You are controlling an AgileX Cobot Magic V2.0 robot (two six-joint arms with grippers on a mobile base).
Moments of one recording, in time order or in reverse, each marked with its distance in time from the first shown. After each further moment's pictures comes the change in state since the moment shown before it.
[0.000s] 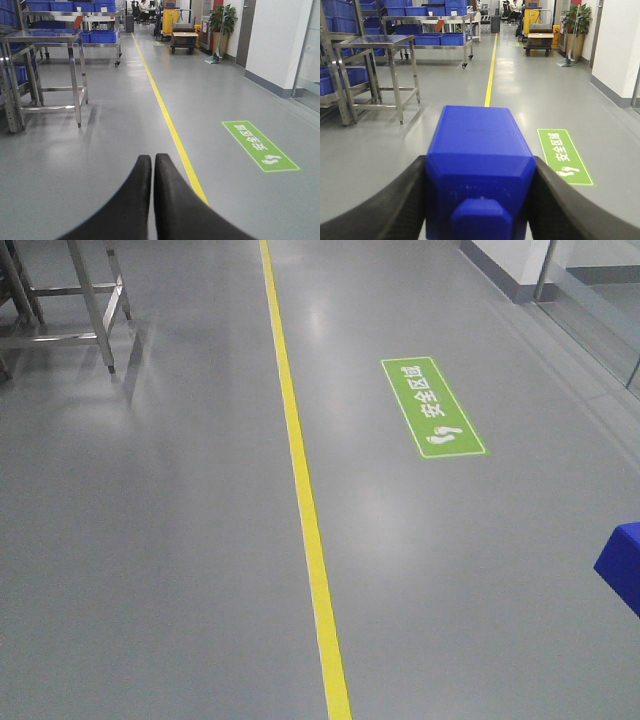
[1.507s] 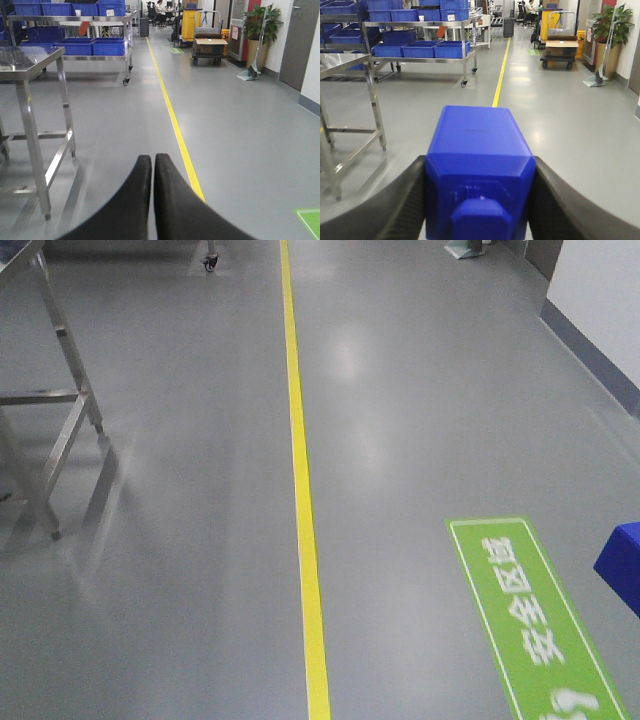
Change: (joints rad) left arm 0.000 0.000 0.000 0.000 0.000 0.000; right arm 0.000 0.000 0.000 0.000 0.000 0.000
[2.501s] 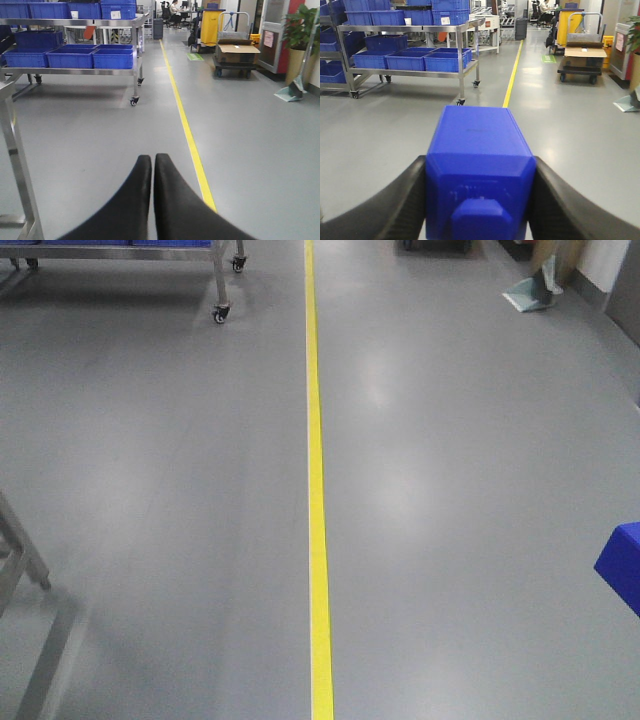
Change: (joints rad) left arm 0.000 0.000 0.000 0.000 0.000 0.000; right arm 0.000 0.000 0.000 0.000 0.000 0.000
